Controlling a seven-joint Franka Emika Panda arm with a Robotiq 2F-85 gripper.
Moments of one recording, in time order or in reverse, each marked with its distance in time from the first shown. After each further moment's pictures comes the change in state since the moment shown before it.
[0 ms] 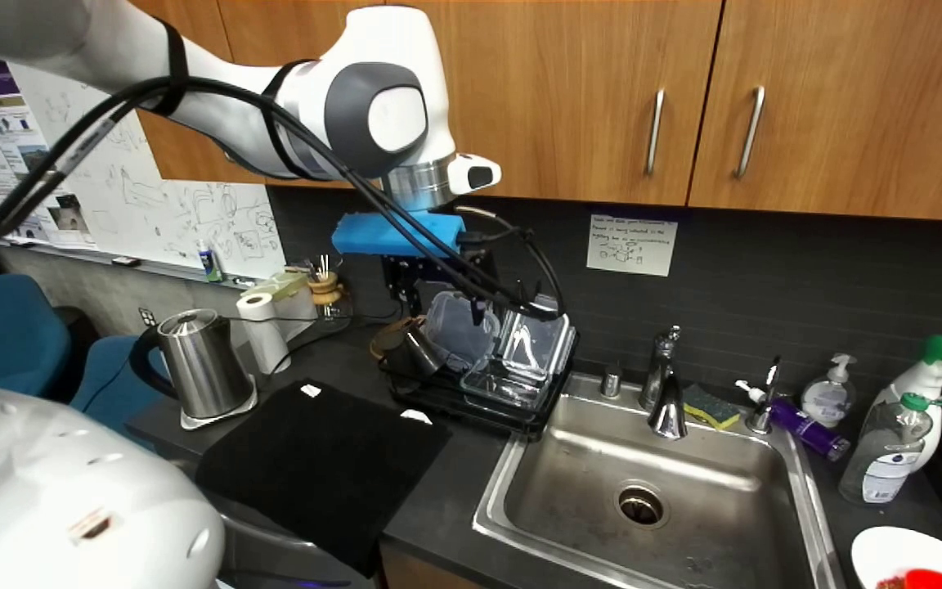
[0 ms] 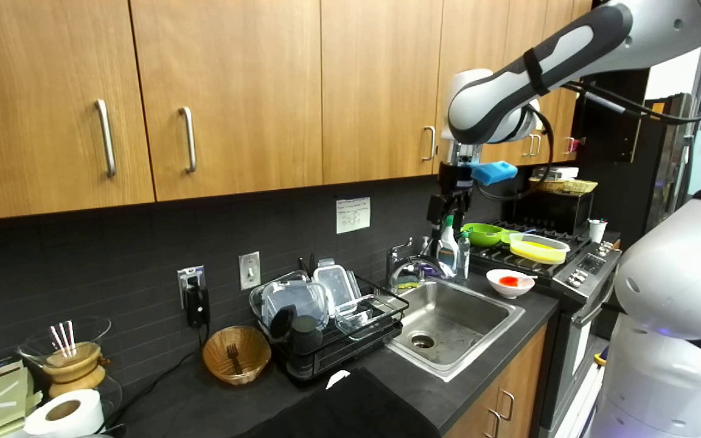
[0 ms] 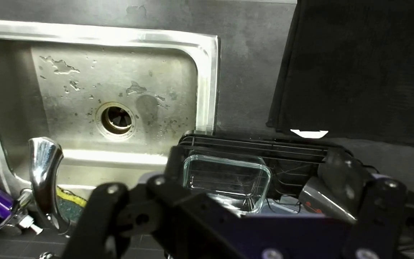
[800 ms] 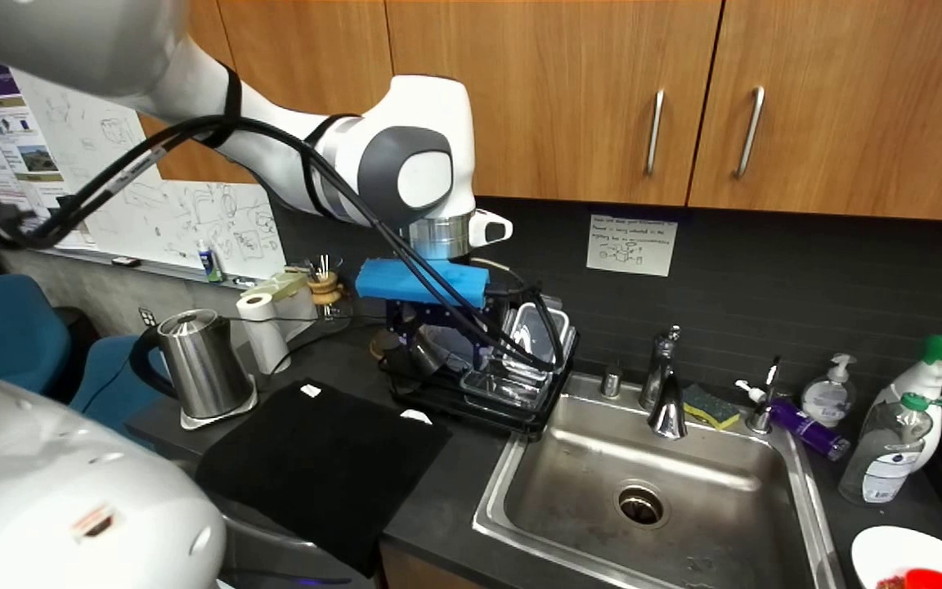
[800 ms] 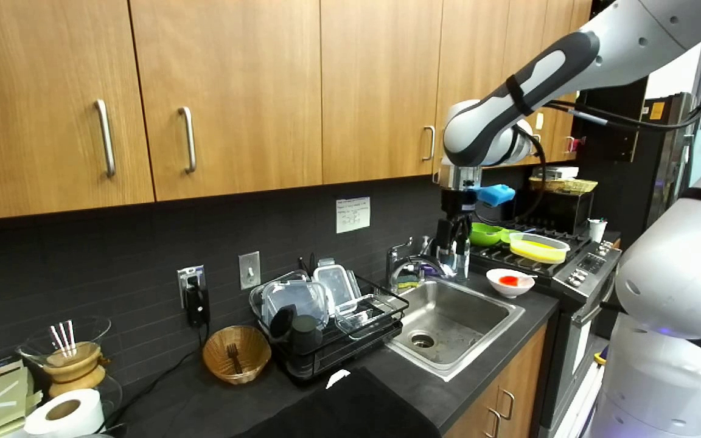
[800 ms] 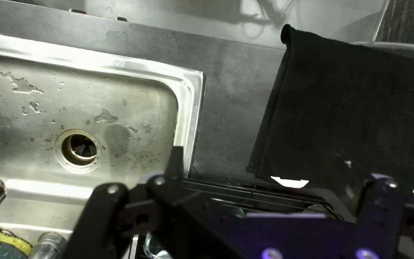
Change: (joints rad) arm 0.009 0.108 -0.059 -0.033 0.043 0.016 -0.183
